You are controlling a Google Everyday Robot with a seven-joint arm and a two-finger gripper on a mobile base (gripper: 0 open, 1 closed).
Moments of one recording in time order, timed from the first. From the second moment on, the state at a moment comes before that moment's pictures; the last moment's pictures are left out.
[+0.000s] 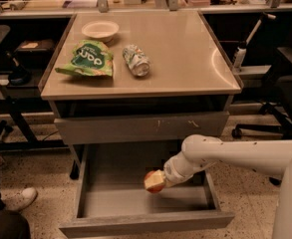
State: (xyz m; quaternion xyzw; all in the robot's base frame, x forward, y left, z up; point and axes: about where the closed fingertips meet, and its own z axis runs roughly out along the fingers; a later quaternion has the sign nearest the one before) arm 0.503 -0.062 0.460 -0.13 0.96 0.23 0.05
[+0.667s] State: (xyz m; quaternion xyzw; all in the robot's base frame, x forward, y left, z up) arm 0.506 -0.050 0.435 -0.11 0.96 0.24 0.05
